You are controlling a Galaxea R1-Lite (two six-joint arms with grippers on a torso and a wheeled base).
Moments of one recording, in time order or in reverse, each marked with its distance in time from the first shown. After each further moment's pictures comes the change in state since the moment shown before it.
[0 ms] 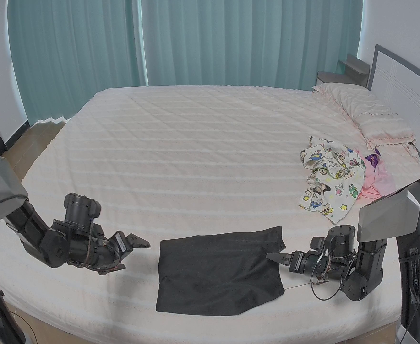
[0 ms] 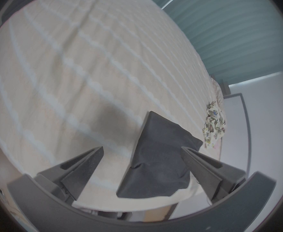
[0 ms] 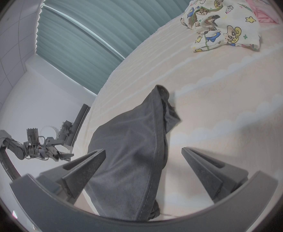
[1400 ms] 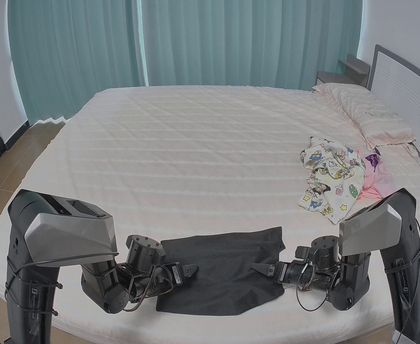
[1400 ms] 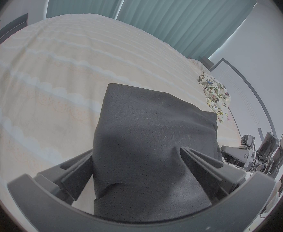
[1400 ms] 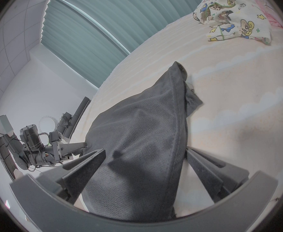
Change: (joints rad) left arm -0.331 0.397 0.036 -0.612 0.312 0.168; right arm 0.106 0.087 -0.035 -0.057 -0.070 -0.024
